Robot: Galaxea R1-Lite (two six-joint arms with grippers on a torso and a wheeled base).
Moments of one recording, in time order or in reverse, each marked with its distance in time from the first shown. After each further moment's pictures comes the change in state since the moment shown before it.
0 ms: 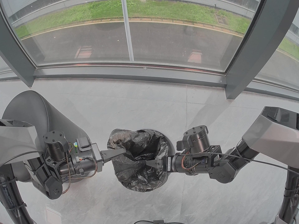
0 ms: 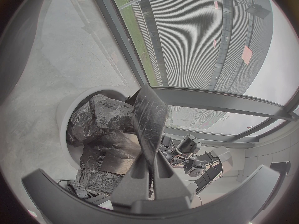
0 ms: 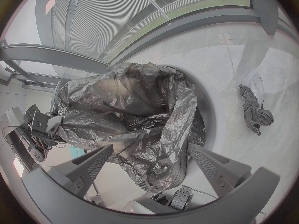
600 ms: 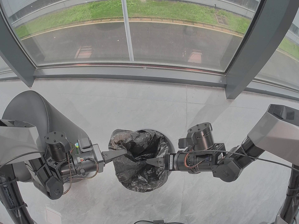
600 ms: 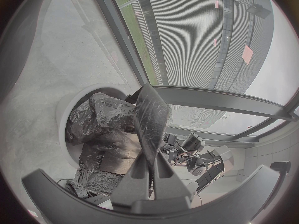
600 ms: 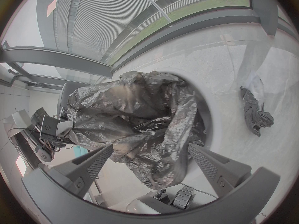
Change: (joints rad) left arm -0.007 0.009 -0.003 0.000 0.000 0.001; right arm -0.012 -0.037 0.025 -0.014 0.042 -0.001
